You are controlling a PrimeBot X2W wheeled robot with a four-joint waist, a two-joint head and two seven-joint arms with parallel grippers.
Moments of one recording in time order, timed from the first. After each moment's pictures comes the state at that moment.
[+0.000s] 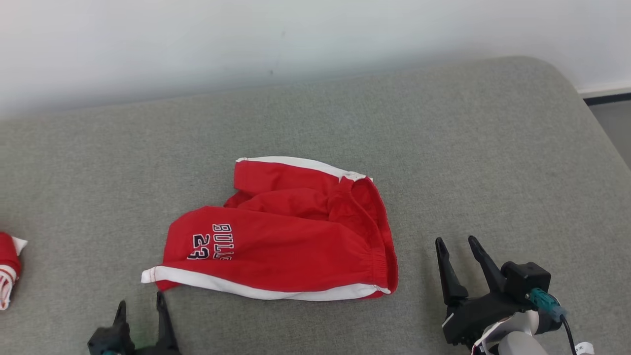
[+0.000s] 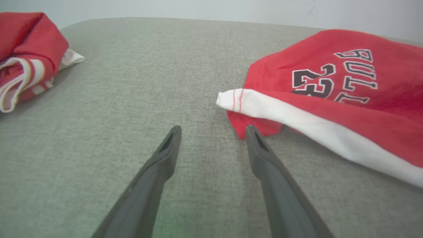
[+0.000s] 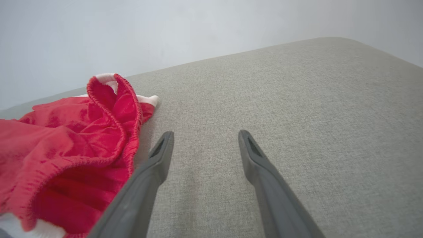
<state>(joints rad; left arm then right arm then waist) -0.18 0.05 0.07 0.56 -0.17 0.05 -0.26 -0.26 -0.13 0.09 0.55 0.28 0.13 -0.26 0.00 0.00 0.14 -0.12</state>
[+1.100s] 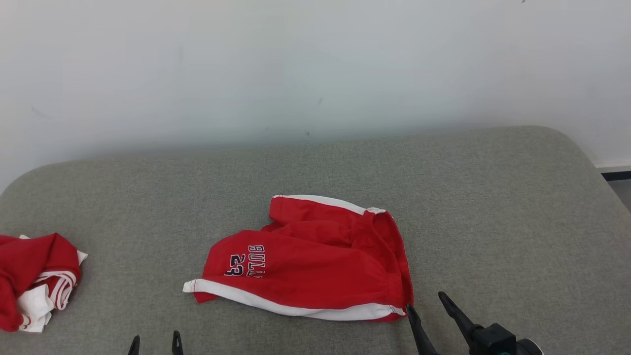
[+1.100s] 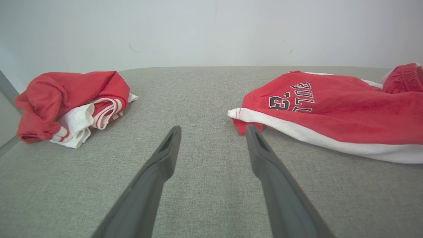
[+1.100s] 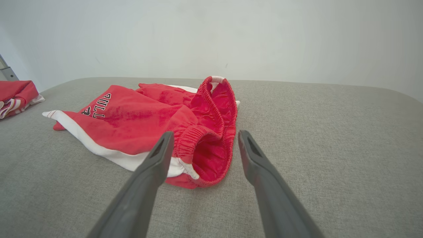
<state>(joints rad) 0.08 0.05 0.02 0.30 -0.09 0.02 -0.26 -0.03 -0.12 0.21 0.38 0.12 0.13 -0.26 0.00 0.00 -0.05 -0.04</state>
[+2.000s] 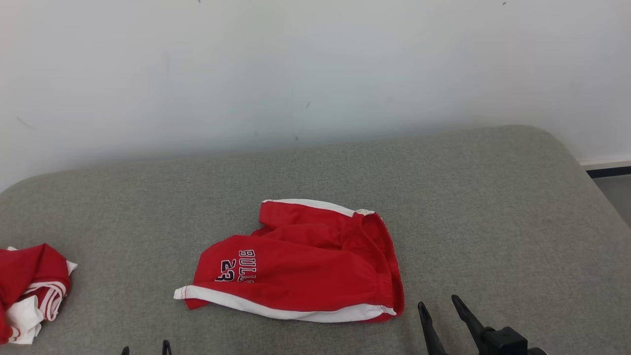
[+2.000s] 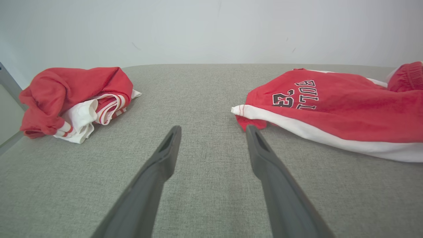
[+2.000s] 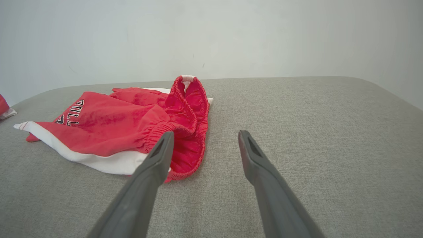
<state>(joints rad) 0.11 0.05 0.05 0.30 -0.10 0.03 -0.26 0.00 -0.08 0.12 0.38 0.10 0.13 -0.26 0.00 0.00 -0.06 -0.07</state>
